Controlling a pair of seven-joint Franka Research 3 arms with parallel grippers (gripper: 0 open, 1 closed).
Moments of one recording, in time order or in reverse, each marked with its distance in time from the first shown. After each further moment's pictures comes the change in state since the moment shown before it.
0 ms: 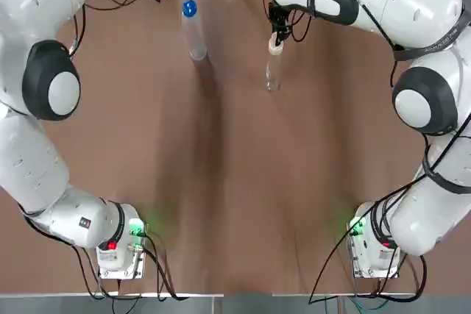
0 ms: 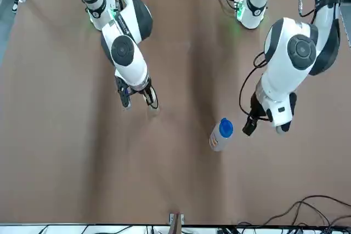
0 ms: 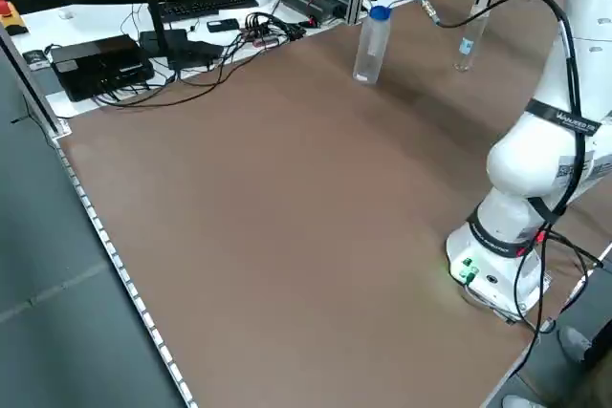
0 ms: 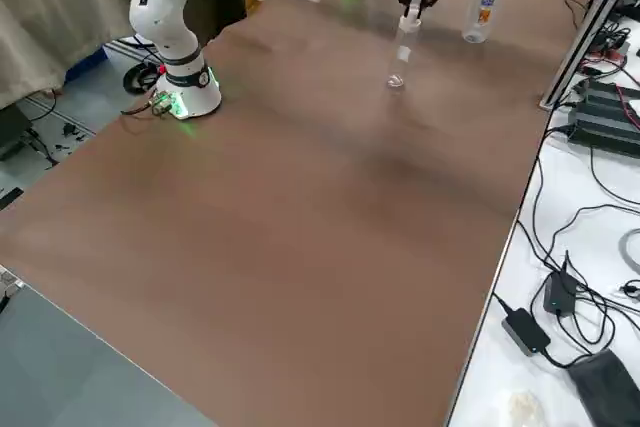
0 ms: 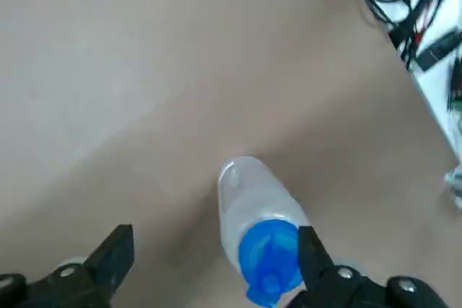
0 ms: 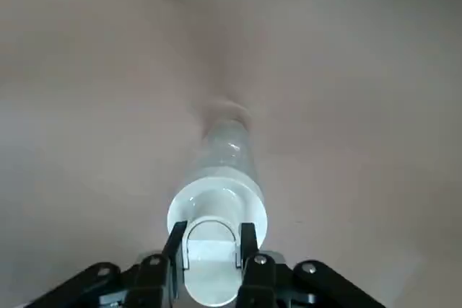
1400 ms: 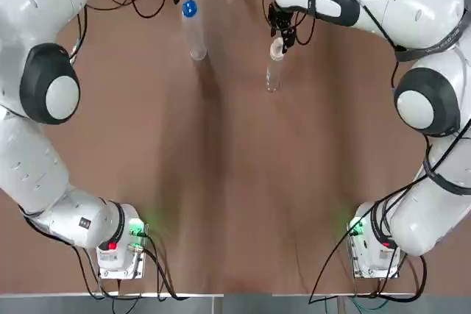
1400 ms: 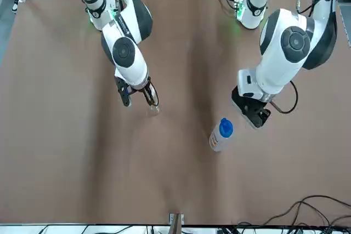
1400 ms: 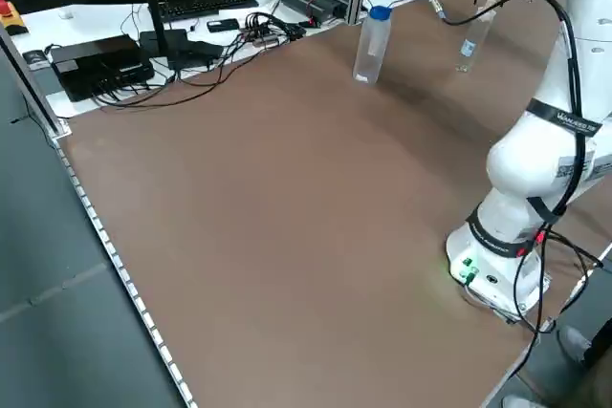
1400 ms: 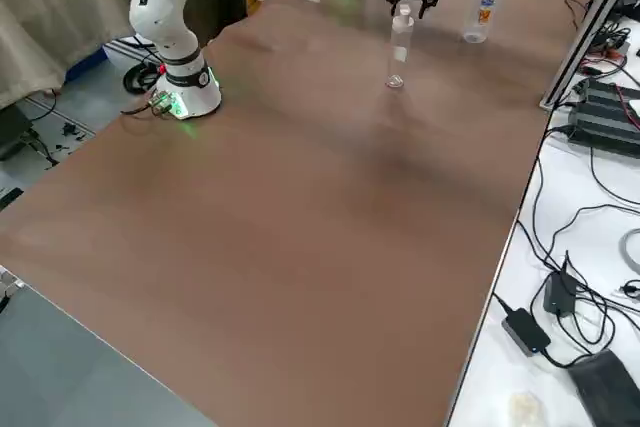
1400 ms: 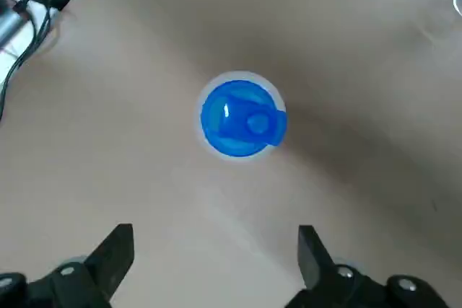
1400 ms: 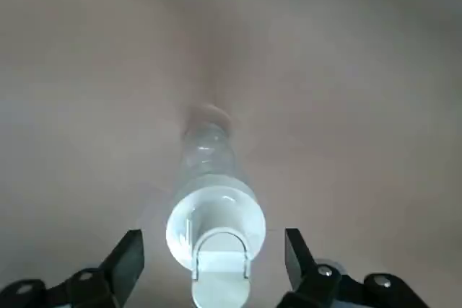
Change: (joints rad) left arm -0.012 -0.001 -0.043 0.008 0.003 -0.048 1.689; right arm 0.000 -0.021 -0.001 -0.021 0.000 -0.056 -0.129
